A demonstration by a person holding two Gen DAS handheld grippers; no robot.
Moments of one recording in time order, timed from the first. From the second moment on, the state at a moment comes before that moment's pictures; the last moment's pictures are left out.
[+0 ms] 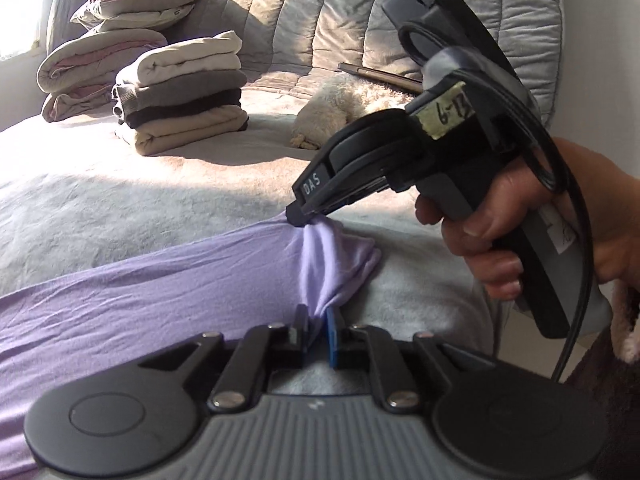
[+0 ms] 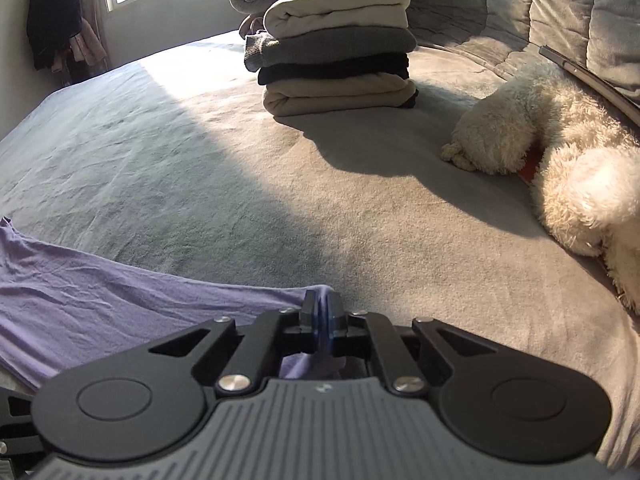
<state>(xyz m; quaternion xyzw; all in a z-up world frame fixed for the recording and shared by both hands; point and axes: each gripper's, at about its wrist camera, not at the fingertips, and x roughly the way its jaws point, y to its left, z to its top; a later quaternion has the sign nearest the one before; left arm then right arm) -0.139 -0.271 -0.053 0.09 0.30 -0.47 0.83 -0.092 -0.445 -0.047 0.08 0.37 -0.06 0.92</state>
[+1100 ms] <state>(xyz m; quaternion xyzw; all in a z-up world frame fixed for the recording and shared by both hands) 0.020 0.006 -0.018 0.07 0.30 -0.10 0.95 0.000 -0.269 -0.030 0.01 0.36 0.11 0.93</state>
